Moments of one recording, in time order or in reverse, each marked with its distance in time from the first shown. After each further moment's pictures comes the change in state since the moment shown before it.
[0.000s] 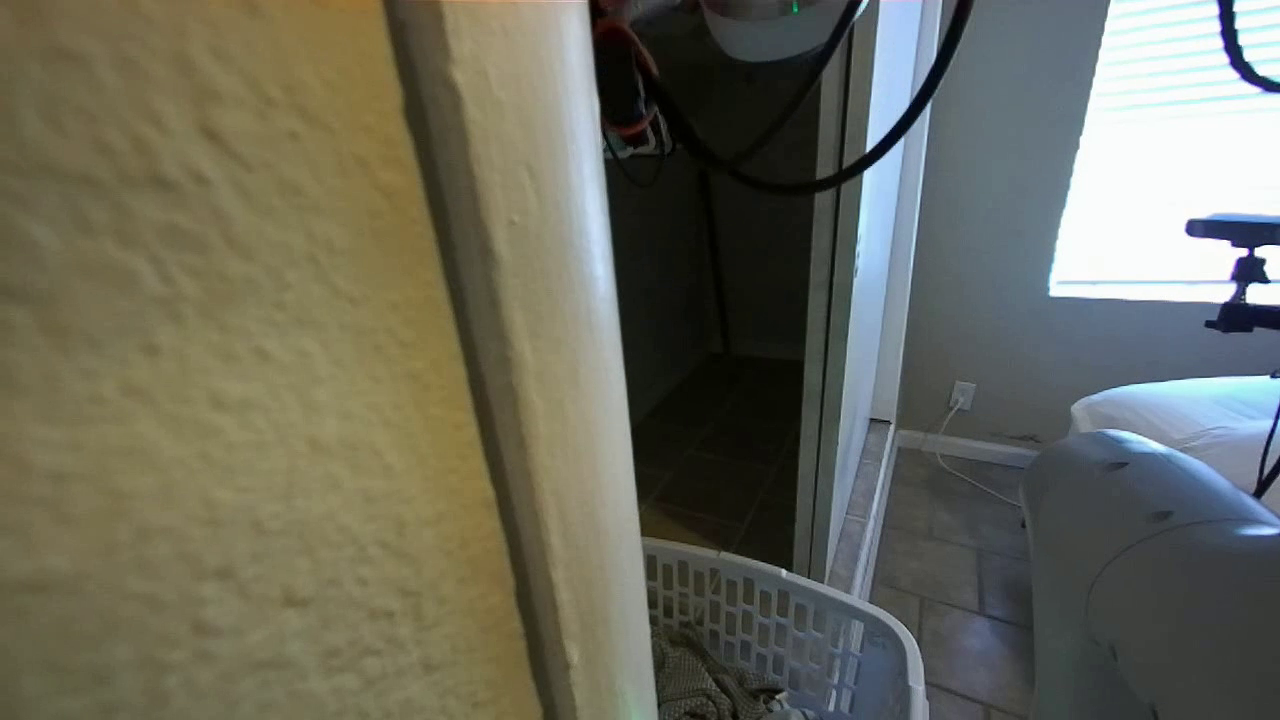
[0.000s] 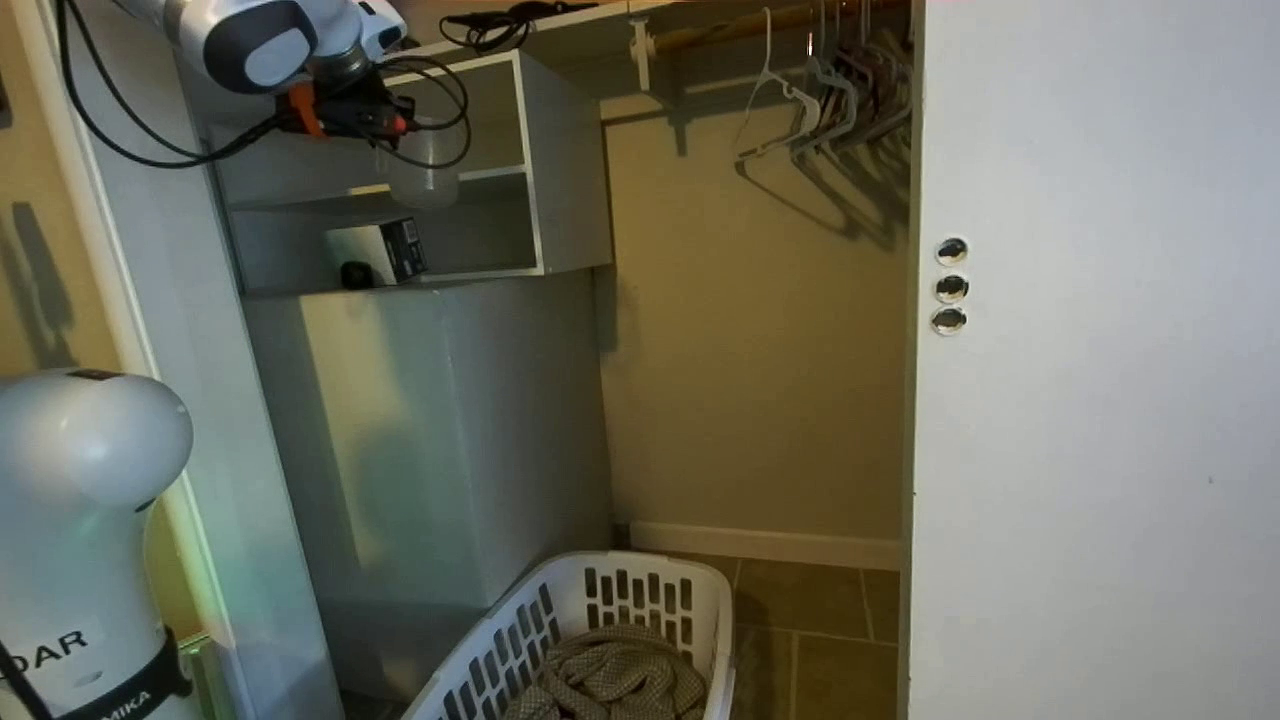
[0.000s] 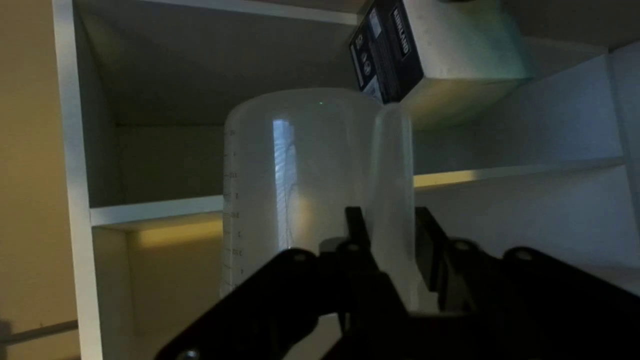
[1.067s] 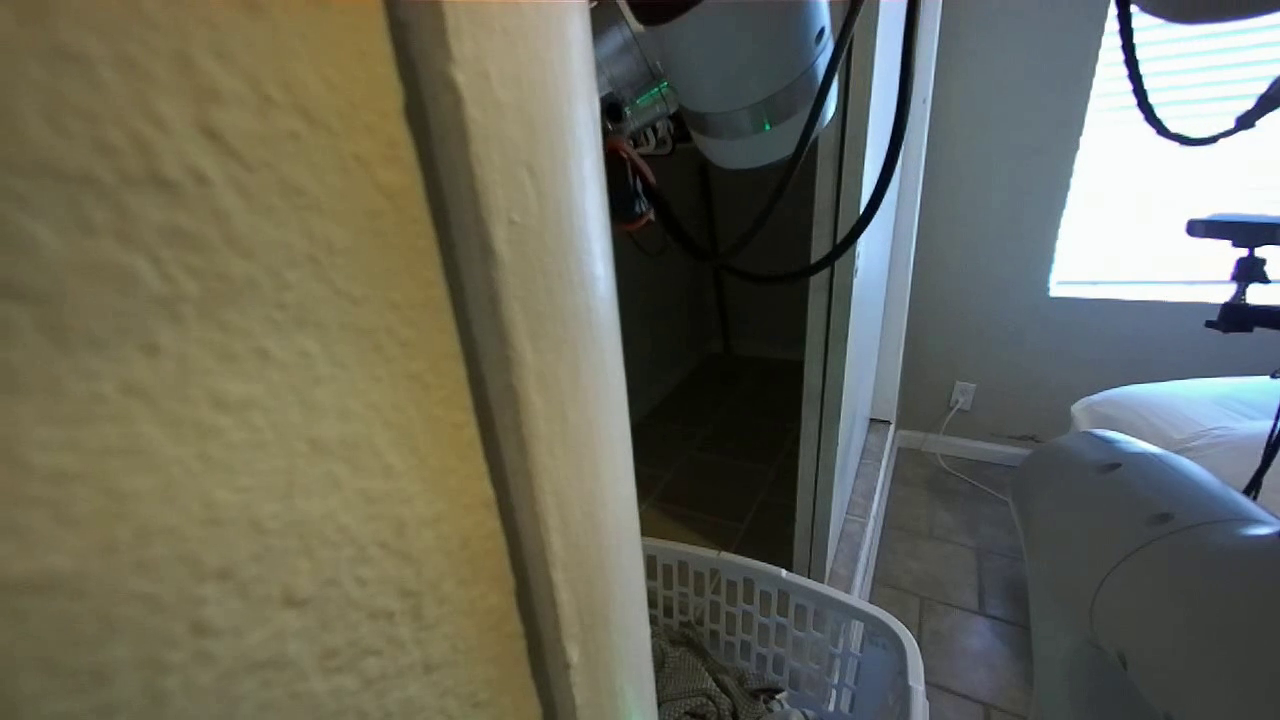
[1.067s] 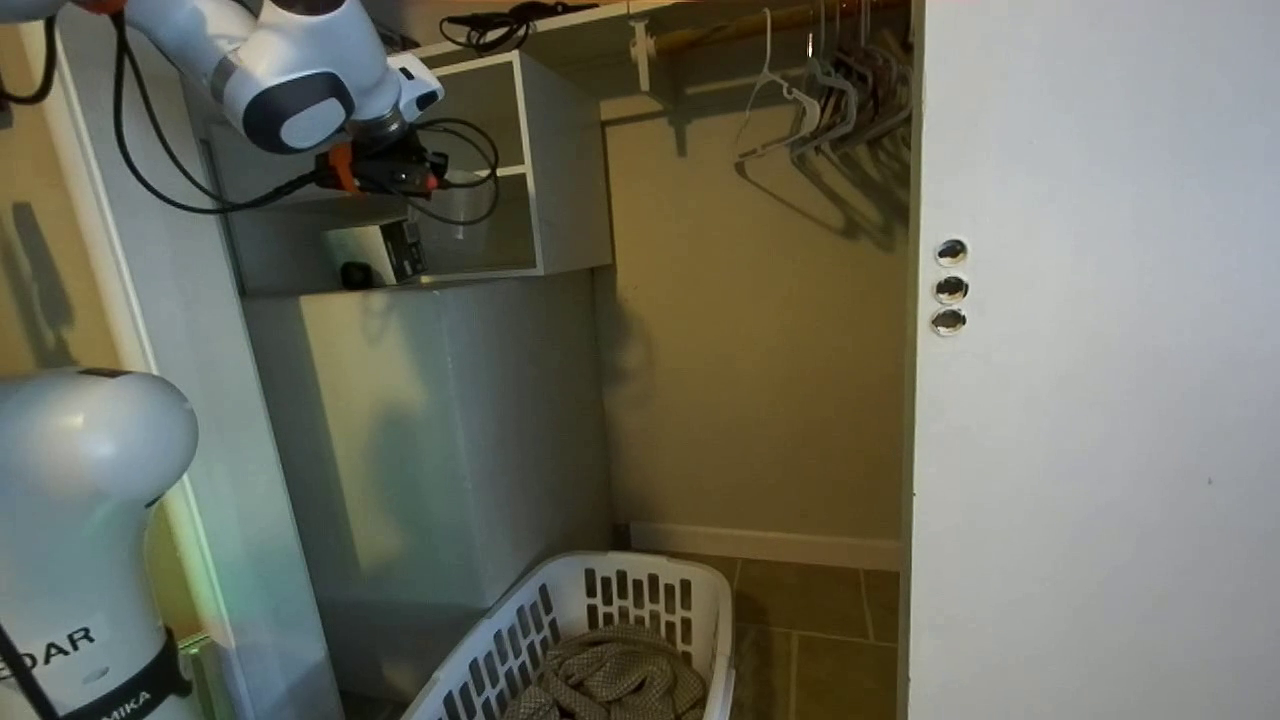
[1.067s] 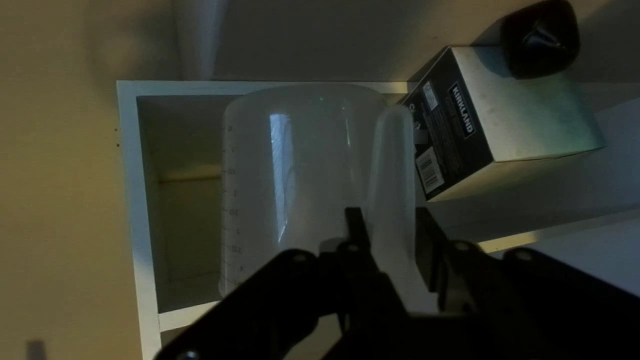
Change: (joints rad) arm 0.078 0.038 -0.114 -0.102 0.002 0.123 -0.053
